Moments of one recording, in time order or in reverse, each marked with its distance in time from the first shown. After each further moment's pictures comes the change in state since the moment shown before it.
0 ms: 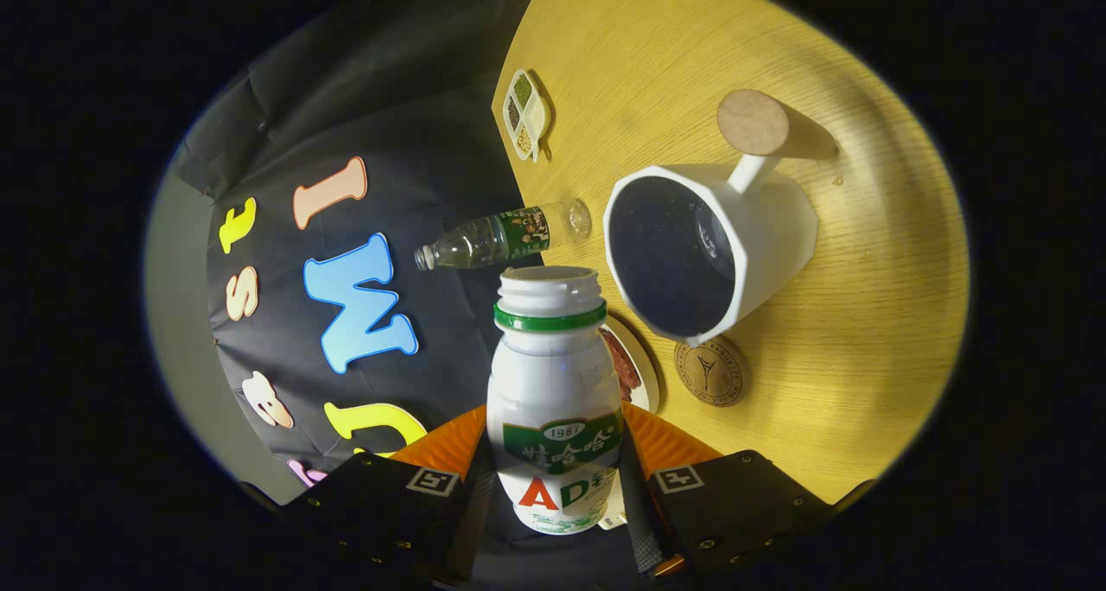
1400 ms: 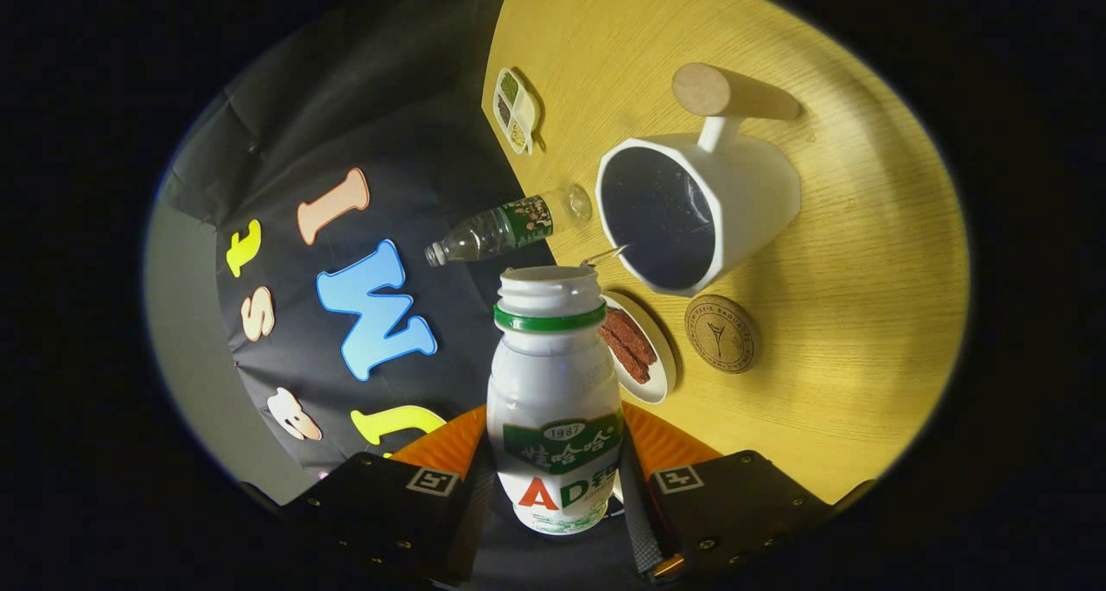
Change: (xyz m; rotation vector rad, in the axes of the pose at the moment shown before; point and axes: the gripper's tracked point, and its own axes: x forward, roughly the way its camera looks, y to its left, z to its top) arm -0.011 0.010 -0.015 0.118 0.025 0.042
